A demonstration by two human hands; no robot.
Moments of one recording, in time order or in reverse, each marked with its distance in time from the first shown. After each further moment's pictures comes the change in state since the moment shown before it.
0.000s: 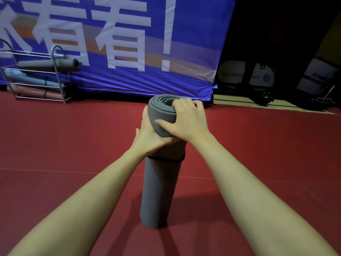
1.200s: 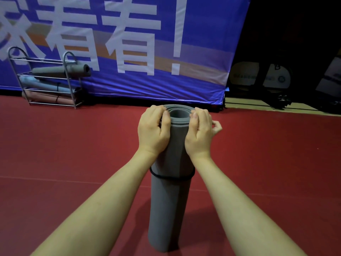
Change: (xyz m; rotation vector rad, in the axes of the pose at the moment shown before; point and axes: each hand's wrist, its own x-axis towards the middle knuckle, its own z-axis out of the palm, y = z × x) left_hand 0.063 0.009 -0.016 0.181 0.520 0.621; right_hand 0.022 -0.005 0.077 0.492 0.559 0.378
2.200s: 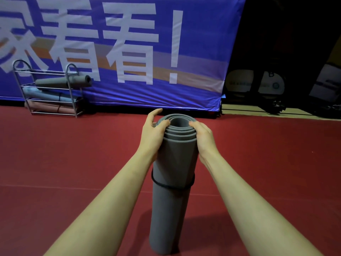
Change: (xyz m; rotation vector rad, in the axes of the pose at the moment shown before) left_hand 0.013 0.031 -0.017 -0.576 -0.164 -0.772; right_hand 0.027 -0.016 -0.039 0.670 -0.390 0.870
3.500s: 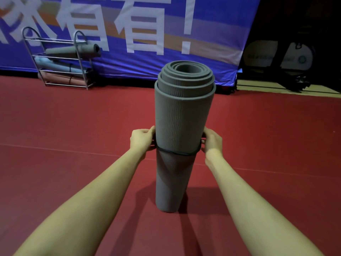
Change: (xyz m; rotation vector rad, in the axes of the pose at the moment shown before) left_hand -0.055 -0.111 -0.068 0.259 0.158 -0.426; right_hand -0.041 0.121 -0.040 0.003 0.201 0.197
